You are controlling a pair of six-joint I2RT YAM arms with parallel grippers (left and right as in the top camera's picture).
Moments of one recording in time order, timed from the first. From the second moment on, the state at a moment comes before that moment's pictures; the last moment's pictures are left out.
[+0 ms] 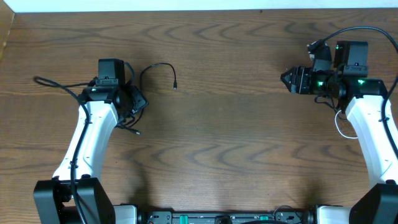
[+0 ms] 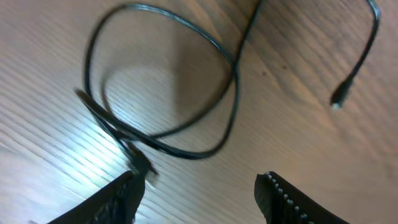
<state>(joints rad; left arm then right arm) 0.04 1.52 1.08 -0.79 0.01 -0.61 -0.04 1.51 1.19 -0.64 -0.45 0.10</state>
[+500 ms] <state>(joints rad) 0.04 1.61 1.06 -0.61 -0.04 -0.80 -0.03 1.51 1.19 -0.67 -0.45 0.10</state>
